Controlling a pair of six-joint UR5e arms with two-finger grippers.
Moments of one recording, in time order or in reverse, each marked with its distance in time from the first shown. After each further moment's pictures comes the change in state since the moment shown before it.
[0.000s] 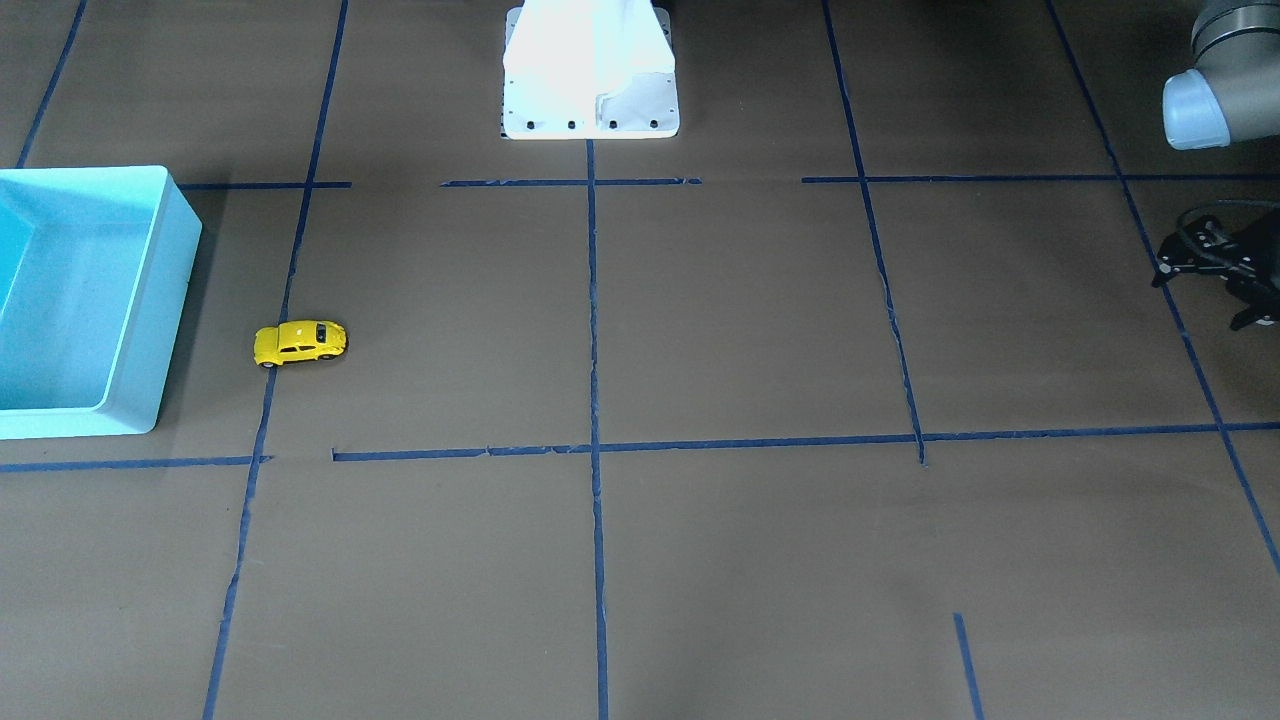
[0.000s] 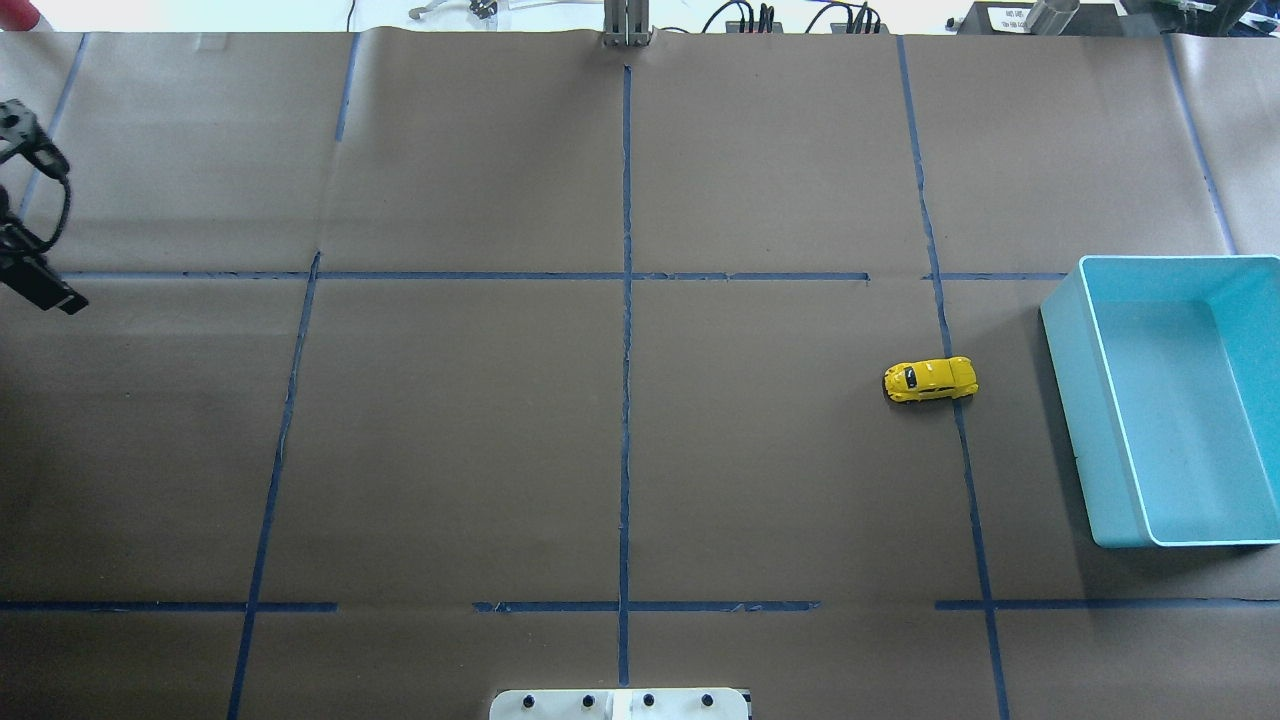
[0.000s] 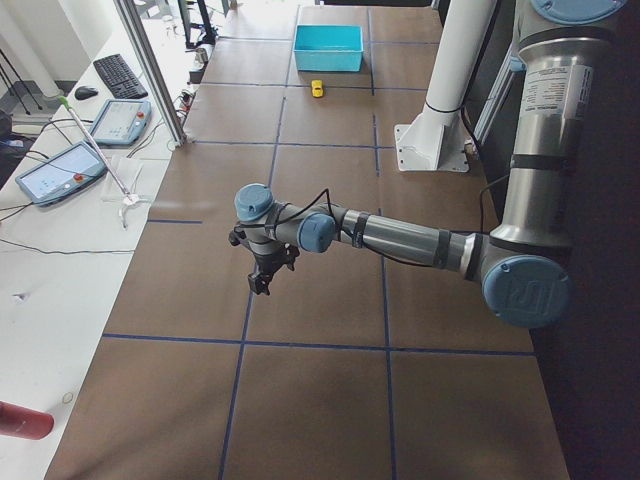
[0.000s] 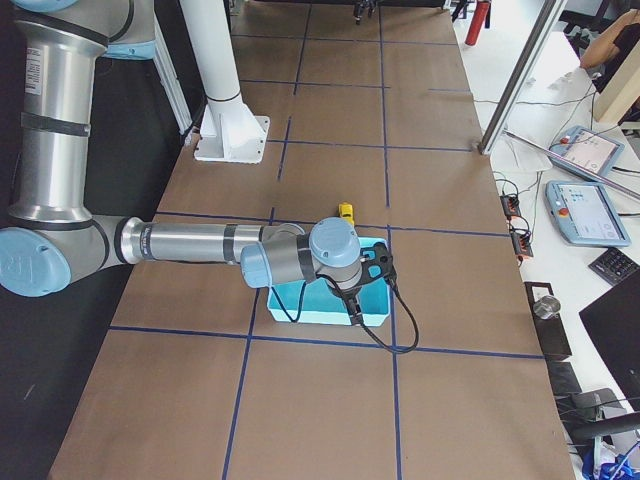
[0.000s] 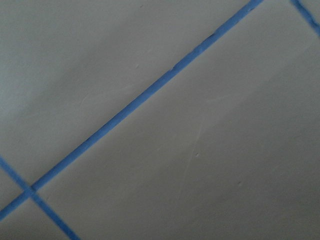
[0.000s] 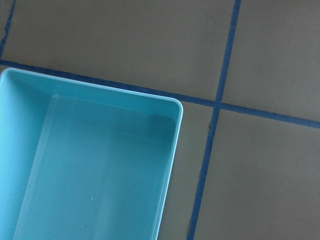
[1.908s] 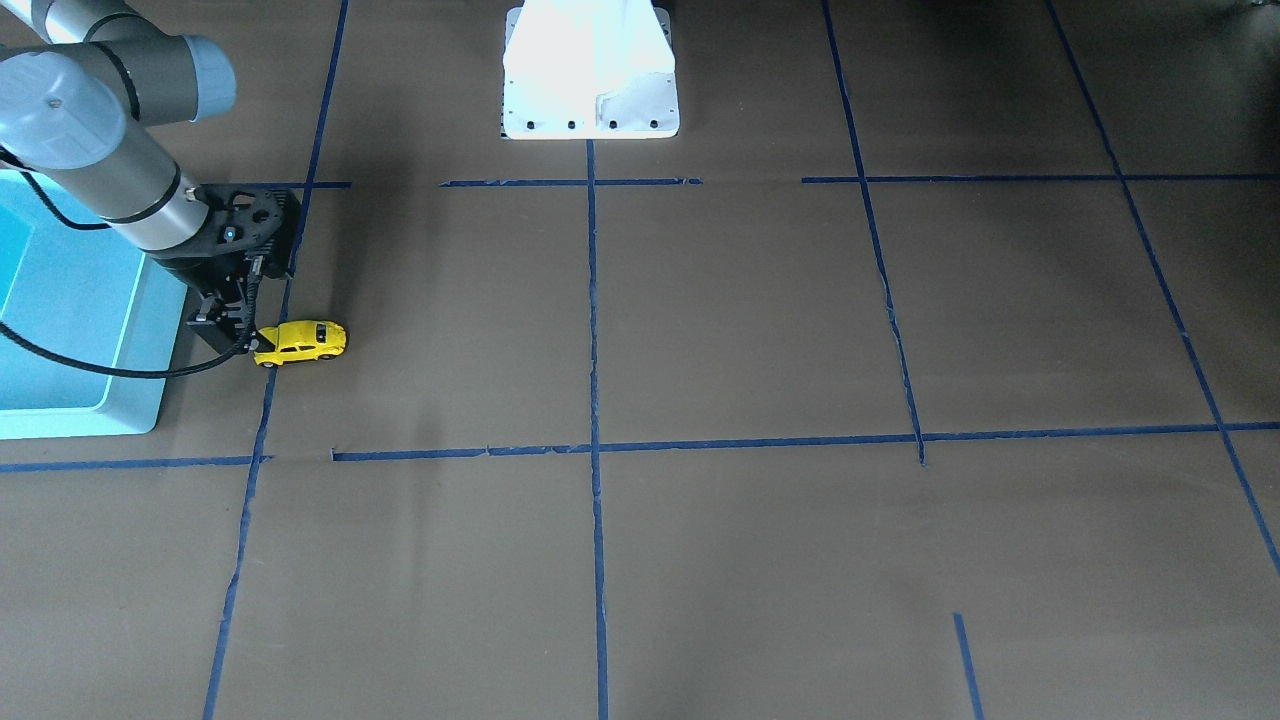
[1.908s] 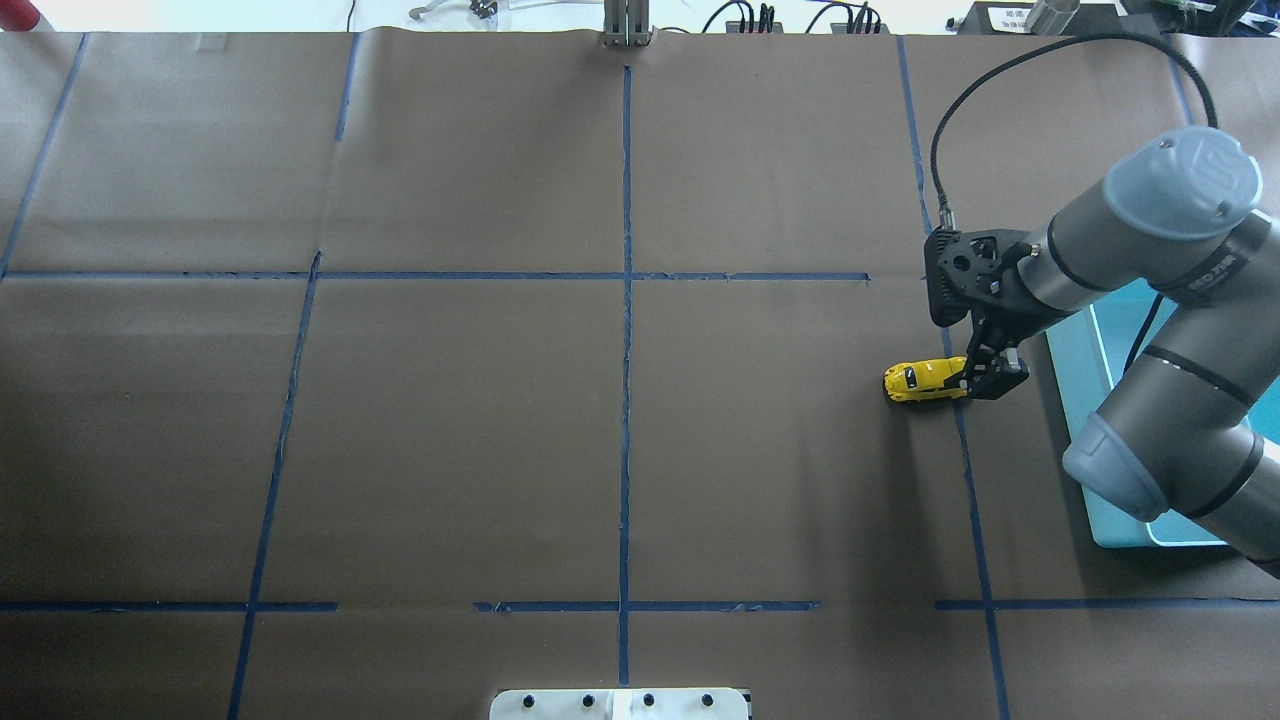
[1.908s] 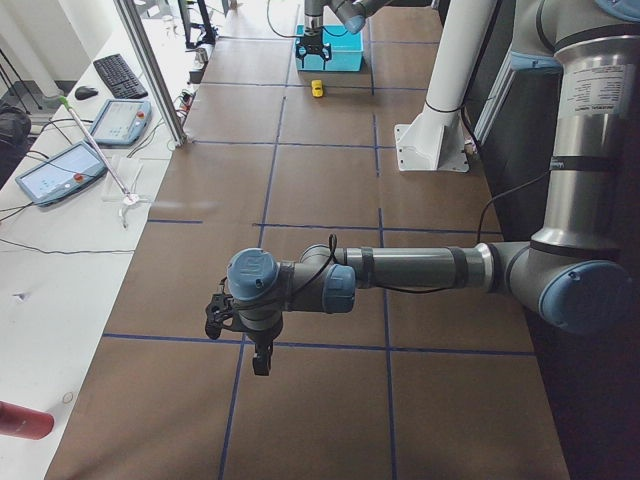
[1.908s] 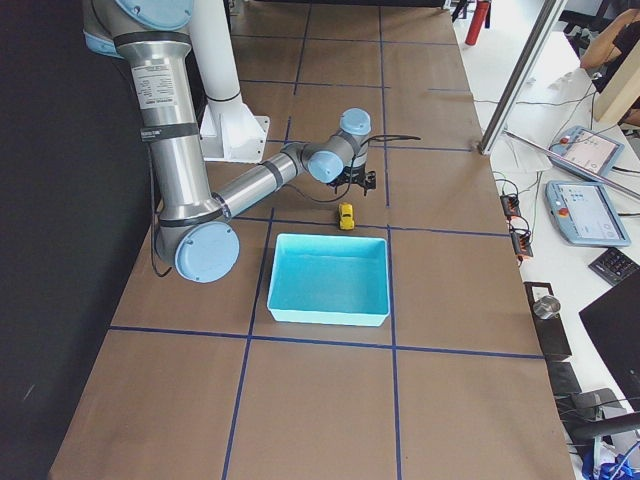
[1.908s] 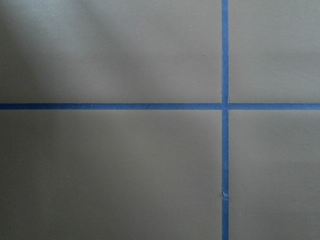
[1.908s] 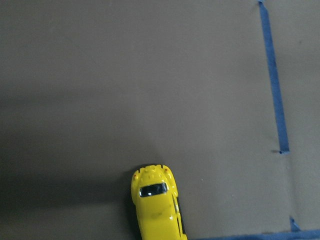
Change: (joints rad) left arm -0.290 0.013 0.139 0.004 -0.007 -0.247; right arm -0.769 0.366 0.089 -0.002 -0.373 -0.373
